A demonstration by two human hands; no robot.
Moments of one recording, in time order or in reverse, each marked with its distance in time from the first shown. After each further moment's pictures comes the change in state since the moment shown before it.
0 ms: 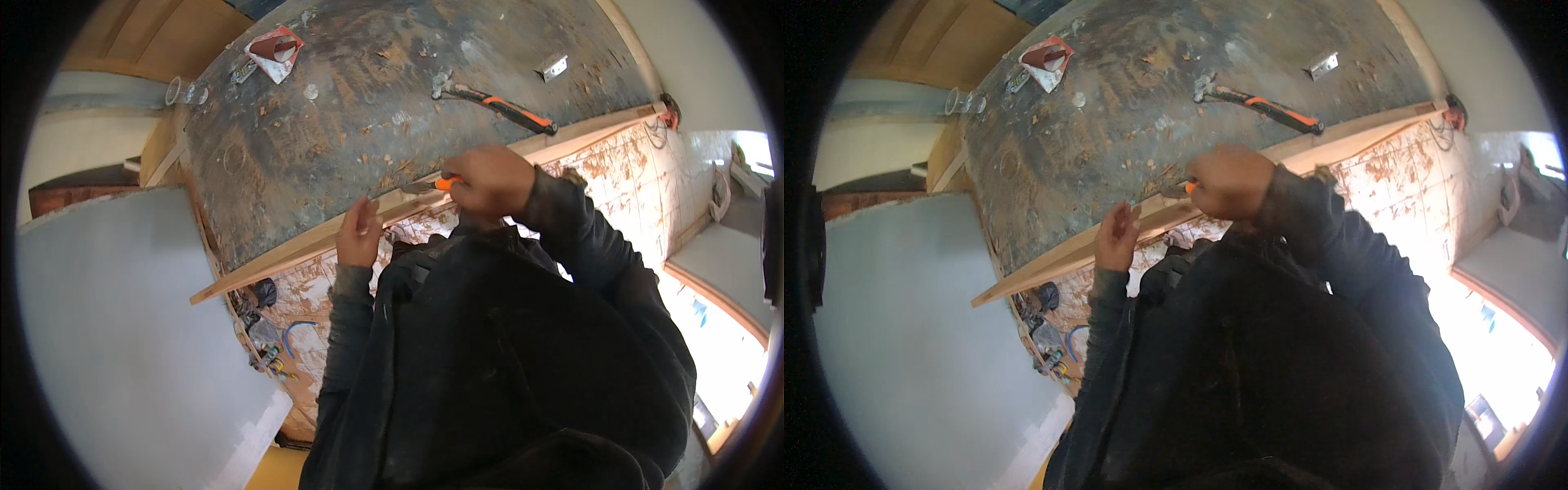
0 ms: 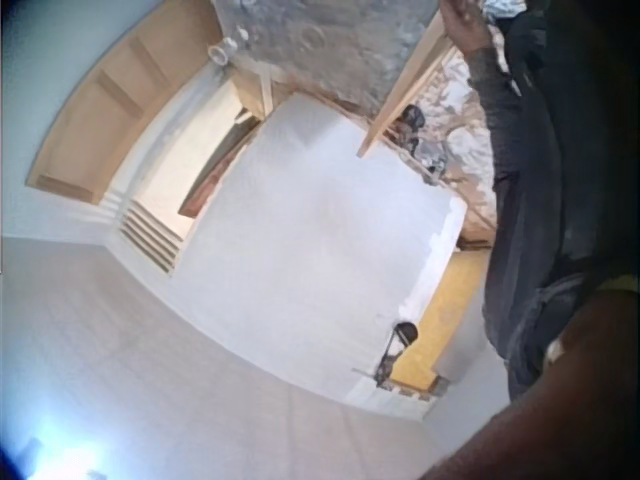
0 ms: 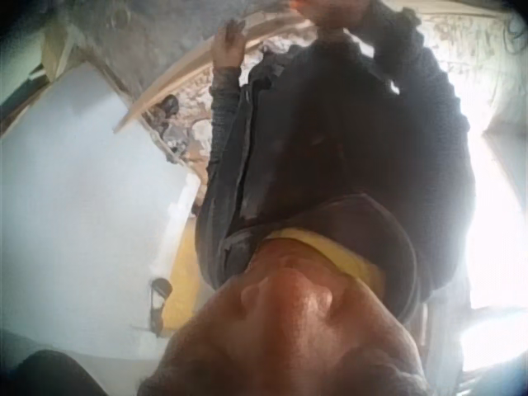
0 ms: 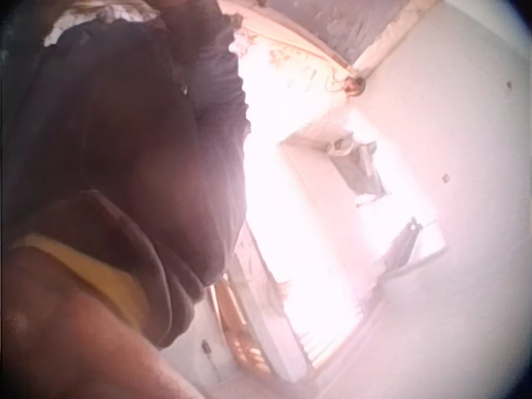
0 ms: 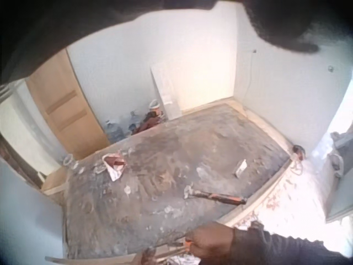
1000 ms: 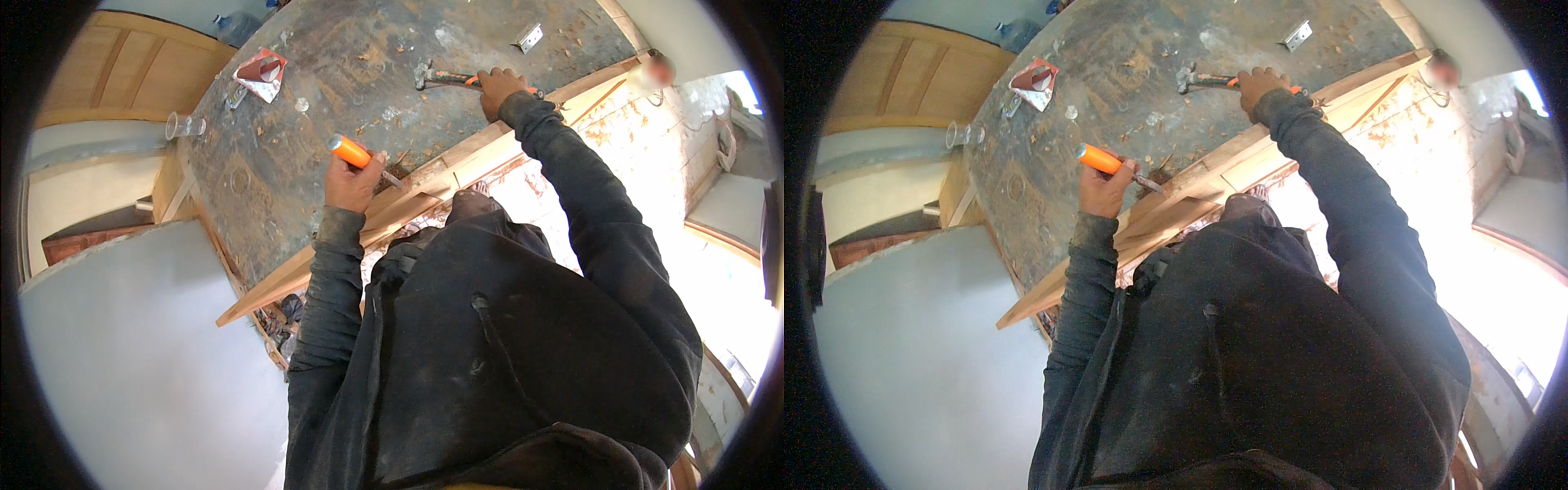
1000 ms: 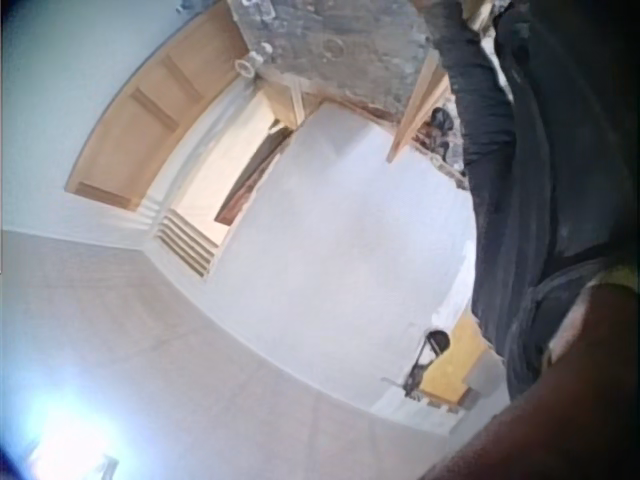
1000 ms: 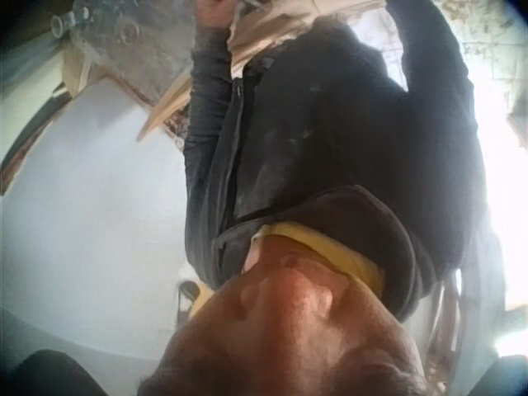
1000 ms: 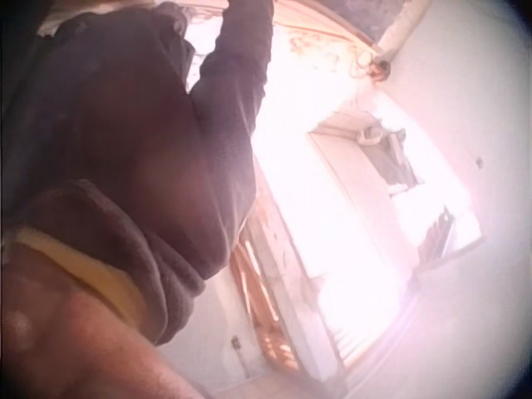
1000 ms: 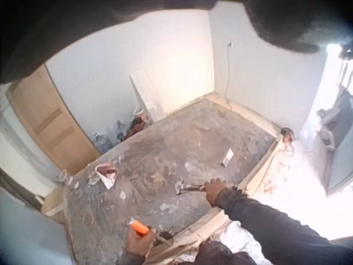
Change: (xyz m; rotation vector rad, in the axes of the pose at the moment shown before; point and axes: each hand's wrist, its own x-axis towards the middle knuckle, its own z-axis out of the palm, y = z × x) left_hand 0.089 0.075 0.006 -0.166 -0.155 0.091; right_hand 0.029 0.158 0.045 -0.420 0.069 0.769
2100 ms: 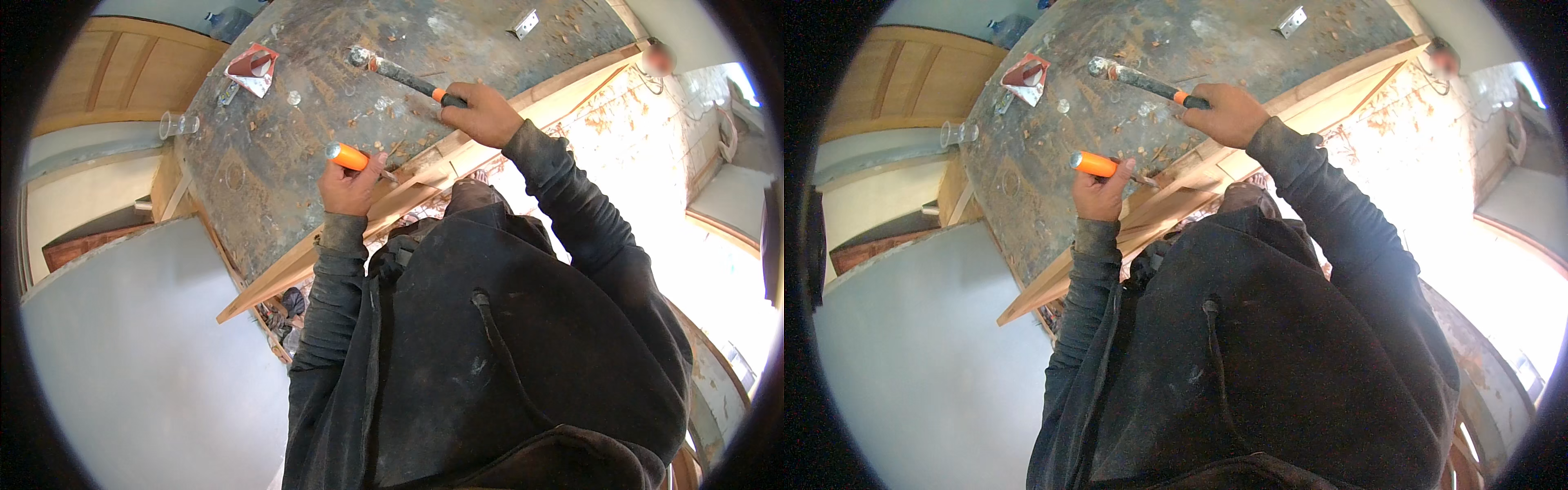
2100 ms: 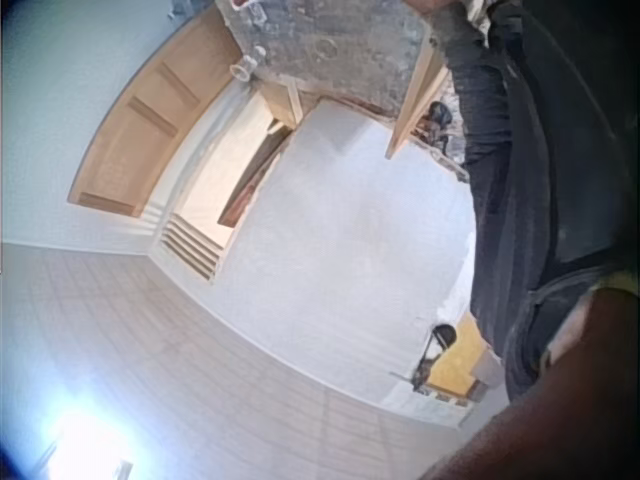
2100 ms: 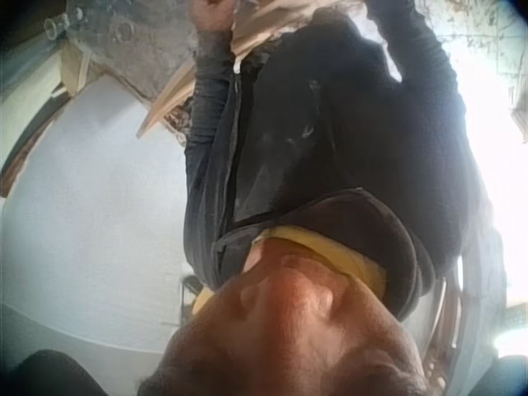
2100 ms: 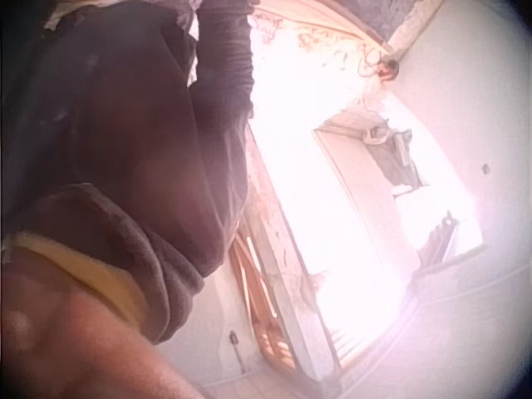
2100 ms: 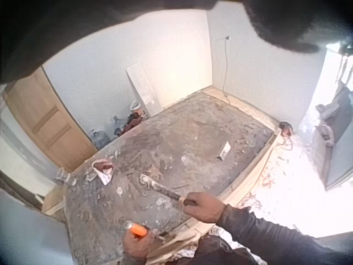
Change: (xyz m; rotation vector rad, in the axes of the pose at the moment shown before) left_hand -0.026 0.015 0.018 0.212 0.119 0.077; right_hand -0.097 -0.040 -0.056 0.964 0.026 -0.294
